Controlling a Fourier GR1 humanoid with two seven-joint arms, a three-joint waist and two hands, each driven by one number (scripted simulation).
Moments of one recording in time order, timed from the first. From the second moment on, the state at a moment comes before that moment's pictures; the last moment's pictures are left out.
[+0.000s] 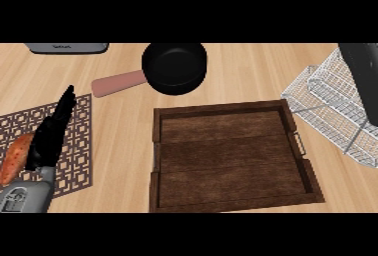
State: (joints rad) left arm -0.15 0.34 -0.02 -1.43 -0.09 0.16 0.05; right arm -1.22 -0.46 -0.04 -0.61 1.40 -0.12 1.04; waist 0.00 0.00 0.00
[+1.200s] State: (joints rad) left arm -0.15 0.31 0.01 -1.46 -0.12 0.13 0.07; right arm -0.86 -0.47 -0.27 -0.94 1.11 -0.09 0.92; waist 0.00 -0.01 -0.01
